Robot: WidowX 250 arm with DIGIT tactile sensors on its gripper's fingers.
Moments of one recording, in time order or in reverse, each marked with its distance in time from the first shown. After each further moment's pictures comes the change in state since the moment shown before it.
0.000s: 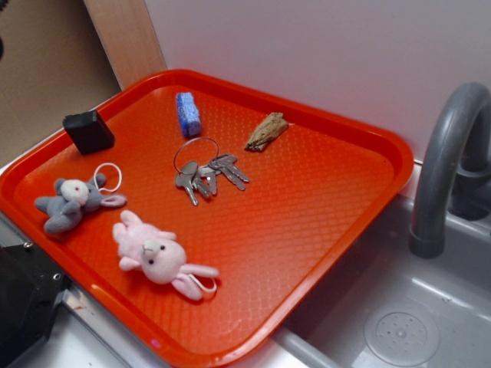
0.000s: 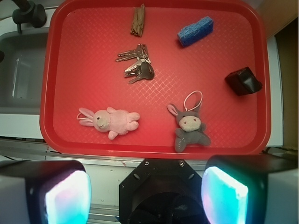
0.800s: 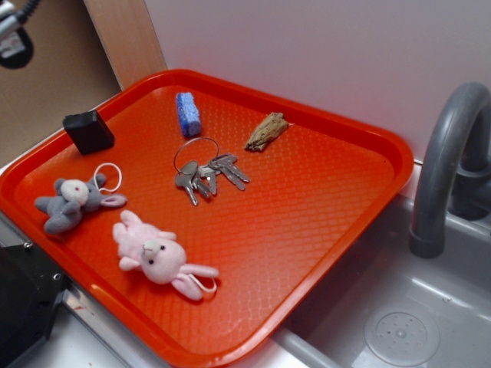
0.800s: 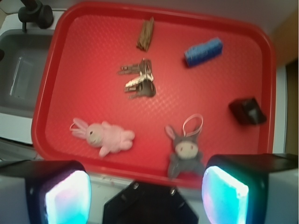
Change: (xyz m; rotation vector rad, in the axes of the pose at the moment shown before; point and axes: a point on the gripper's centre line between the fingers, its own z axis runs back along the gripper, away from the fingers) arm 0.032 0.014 -0.016 0.019 -0.058 -0.128
